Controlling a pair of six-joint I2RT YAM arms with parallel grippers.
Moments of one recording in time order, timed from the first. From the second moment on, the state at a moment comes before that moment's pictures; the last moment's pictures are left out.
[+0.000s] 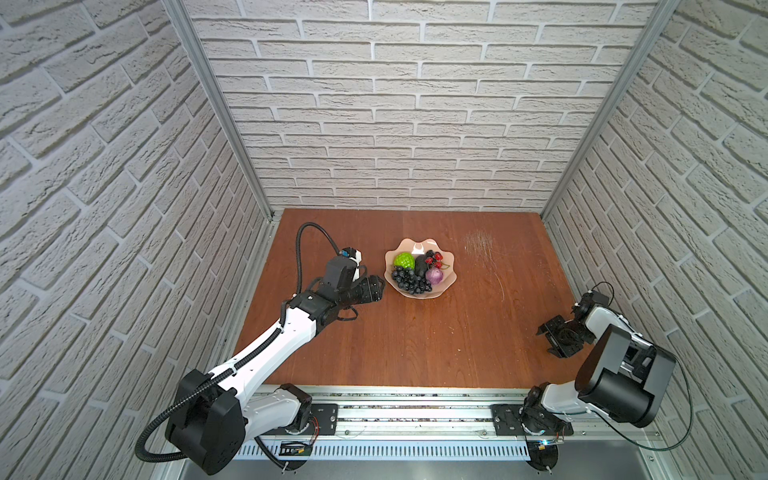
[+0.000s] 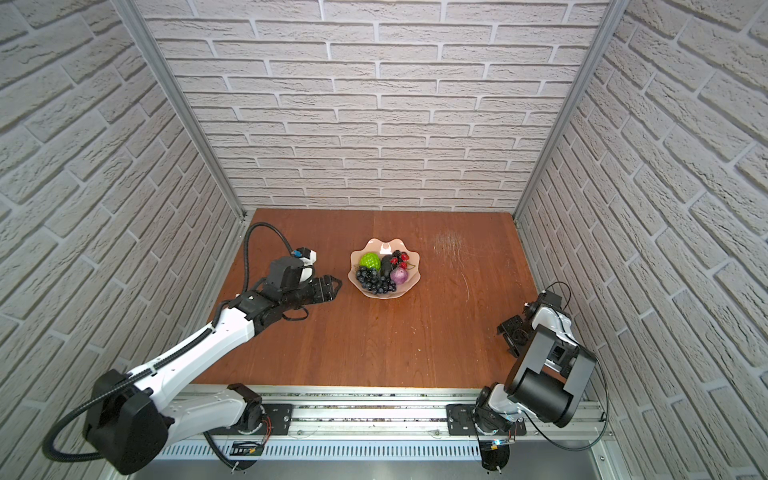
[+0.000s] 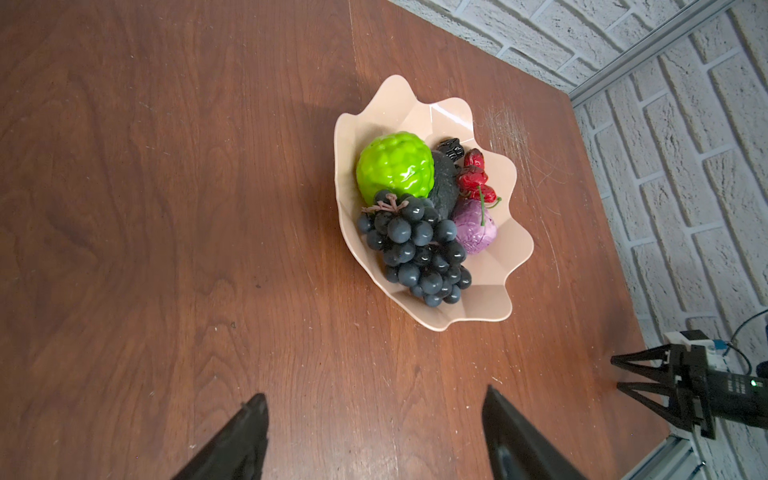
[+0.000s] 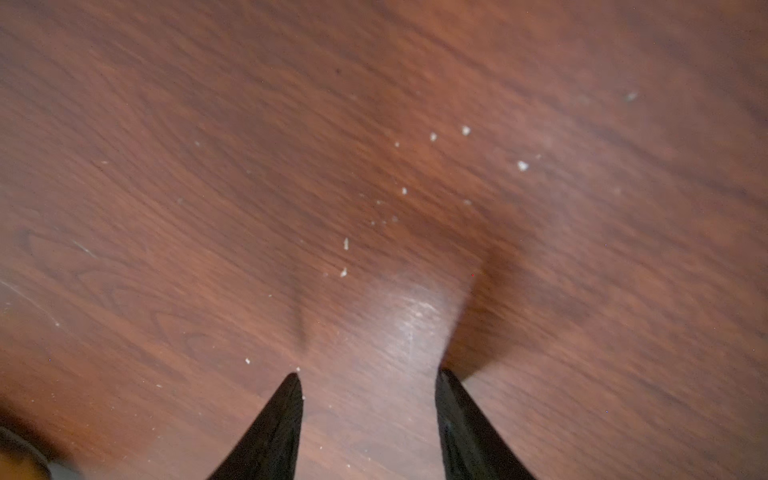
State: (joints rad) left arm -0.51 1.17 0.83 -0.34 0.09 -0.57; right arm -0.69 1.44 0.72 -0.79 -0.22 0.51
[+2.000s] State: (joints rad) left arm -0.16 1.29 0.82 -0.21 -0.26 -0.16; right arm 0.17 1.18 0.96 -0.25 0.06 -0.01
